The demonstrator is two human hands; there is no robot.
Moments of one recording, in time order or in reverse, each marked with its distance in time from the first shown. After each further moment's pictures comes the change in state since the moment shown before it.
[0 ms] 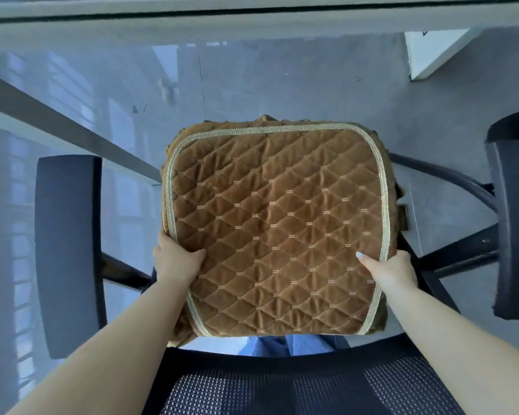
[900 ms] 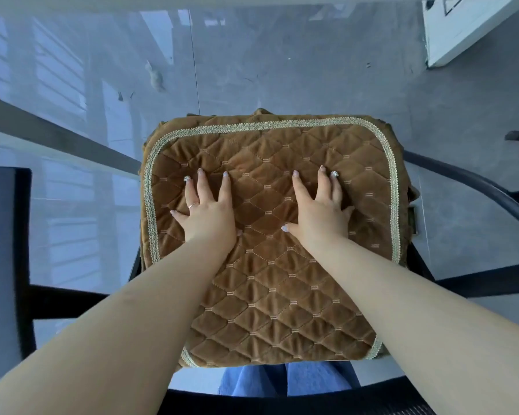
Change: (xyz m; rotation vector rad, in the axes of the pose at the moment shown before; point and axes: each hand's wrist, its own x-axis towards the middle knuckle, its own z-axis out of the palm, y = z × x) left_hand 0.014 0.106 0.054 0.743 -0.103 0.465; right_hand 0.001 -0.126 0.084 -0.779 -0.037 -0.792
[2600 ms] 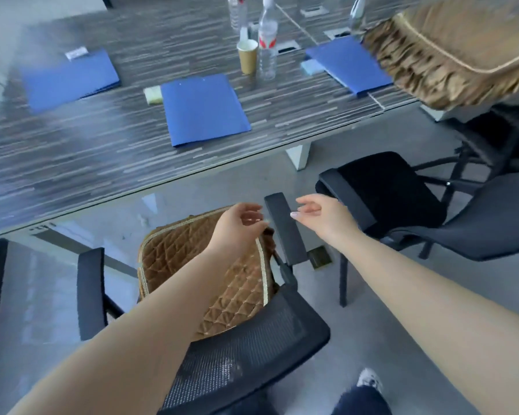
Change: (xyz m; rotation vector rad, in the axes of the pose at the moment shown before) left_hand -0.392 0.199 -0.149 -0.757 0.134 0.510; right_hand -0.371 0.200 -0.238 0.877 0.359 -0.026
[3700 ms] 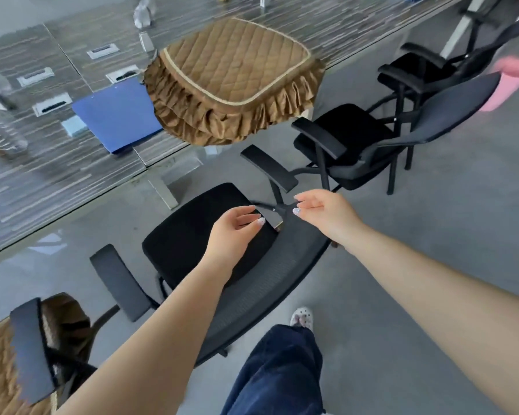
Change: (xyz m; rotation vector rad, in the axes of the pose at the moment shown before) left_hand 0.089 0.299 0.542 -0.170 -0.200 0.026; right_hand 0.045 0.353 -0.511 0.200 0.237 0.133
